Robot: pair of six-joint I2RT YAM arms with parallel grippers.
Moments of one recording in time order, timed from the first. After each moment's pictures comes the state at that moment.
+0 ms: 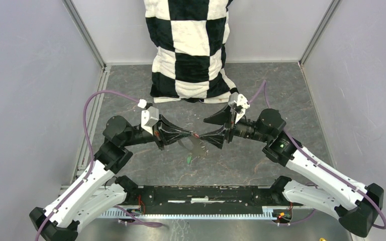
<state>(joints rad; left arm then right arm) -0.62 0.72 0.73 0.17 0.80 -0.20 0.80 0.91 0.80 0.17 -0.53 0.23</state>
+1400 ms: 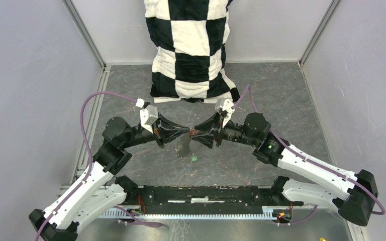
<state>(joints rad) -0.62 0.70 0.73 0.14 0.71 -0.19 0.91 1.01 0.76 0.26 -0.42 0.22</state>
